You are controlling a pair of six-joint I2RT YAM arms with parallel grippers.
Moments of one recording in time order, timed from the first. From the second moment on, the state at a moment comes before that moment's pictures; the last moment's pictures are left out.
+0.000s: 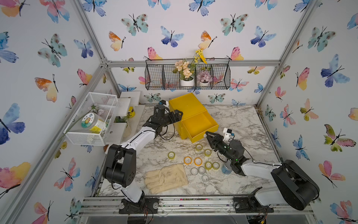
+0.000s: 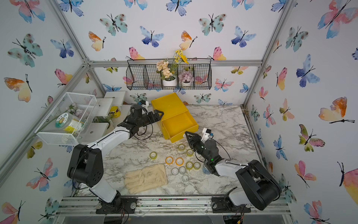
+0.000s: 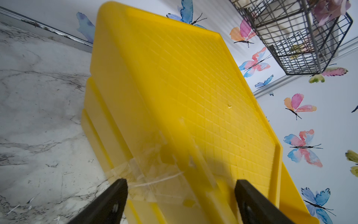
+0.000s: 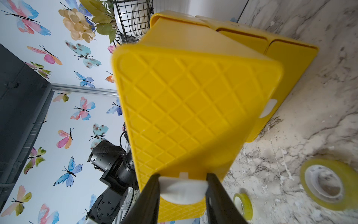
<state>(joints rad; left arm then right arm) -0.34 1.67 1.21 0.01 0.30 -0.62 0.60 1.42 0.41 0.97 -0.16 1.43</state>
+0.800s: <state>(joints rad) -0.35 1.39 1.03 -0.11 0.28 -0.62 0.60 0.94 0.47 0.20 -0.10 1.04</state>
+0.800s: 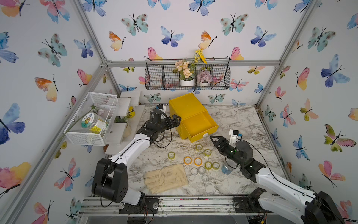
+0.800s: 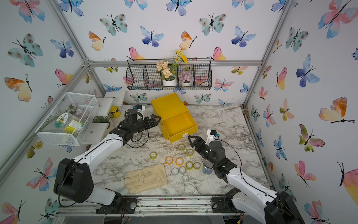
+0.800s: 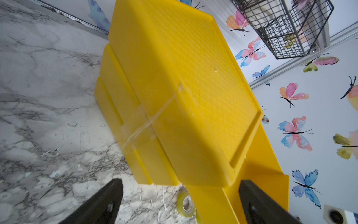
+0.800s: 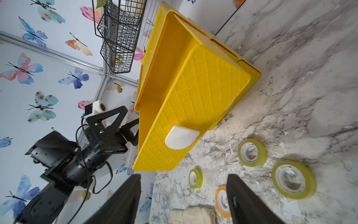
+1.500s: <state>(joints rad) -0.74 0.74 0.44 -0.33 0.04 -0.77 0.78 1.09 0.54 -0.35 -0.26 0.53</state>
